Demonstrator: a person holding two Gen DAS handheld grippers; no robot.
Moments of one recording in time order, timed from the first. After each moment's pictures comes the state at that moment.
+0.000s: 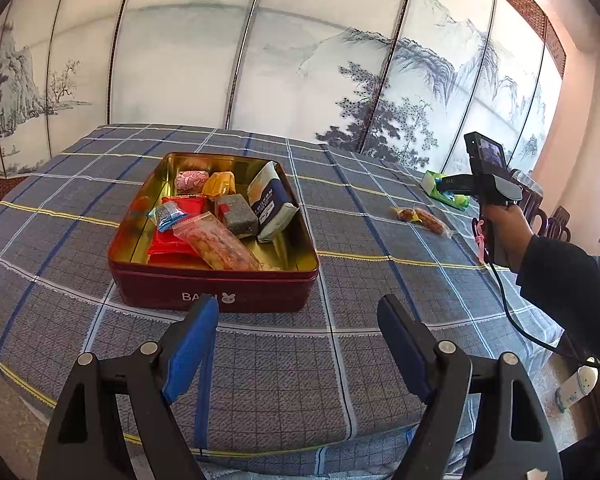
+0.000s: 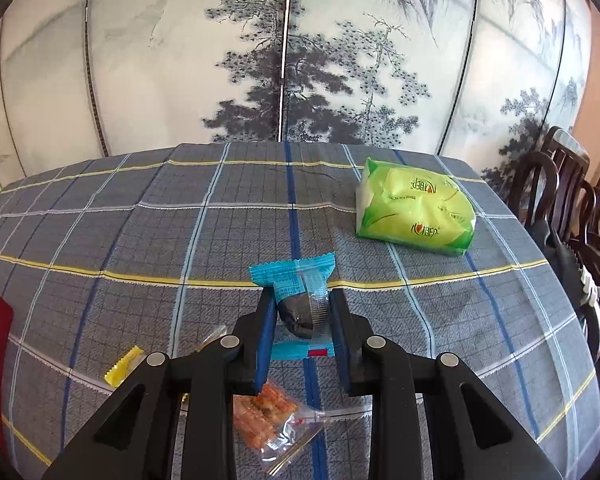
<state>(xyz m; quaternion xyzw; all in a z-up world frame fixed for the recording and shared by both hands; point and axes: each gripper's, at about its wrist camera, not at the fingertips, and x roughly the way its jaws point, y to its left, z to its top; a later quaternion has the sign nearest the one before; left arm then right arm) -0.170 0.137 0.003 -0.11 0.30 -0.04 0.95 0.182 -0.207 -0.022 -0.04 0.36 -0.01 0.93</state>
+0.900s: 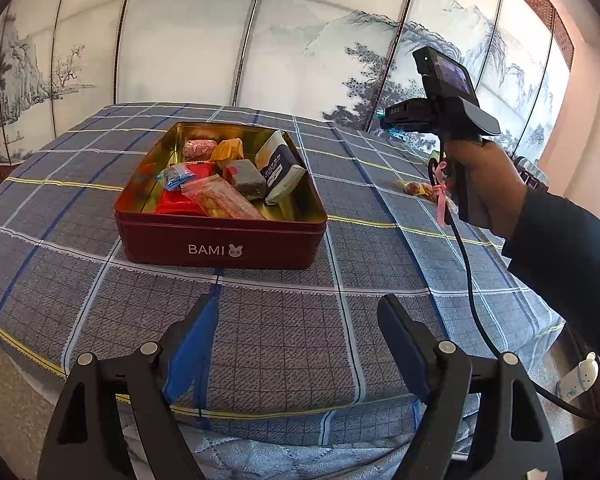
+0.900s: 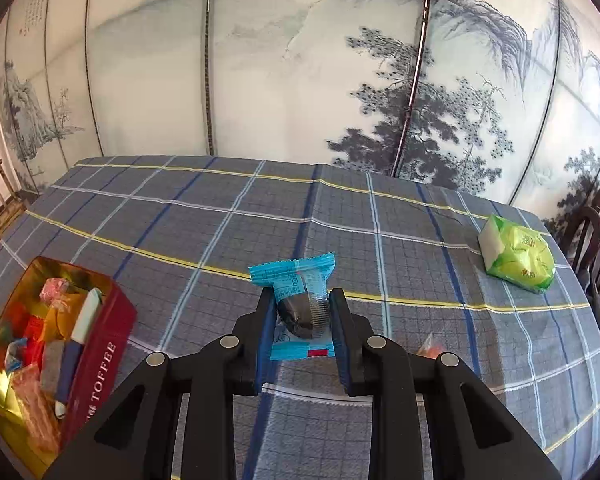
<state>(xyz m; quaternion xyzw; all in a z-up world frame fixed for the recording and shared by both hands) -0.185 0.136 -0.016 -0.11 0.33 -0.03 0.94 0.133 -0.041 0.013 -0.08 0.33 0.10 0.93</state>
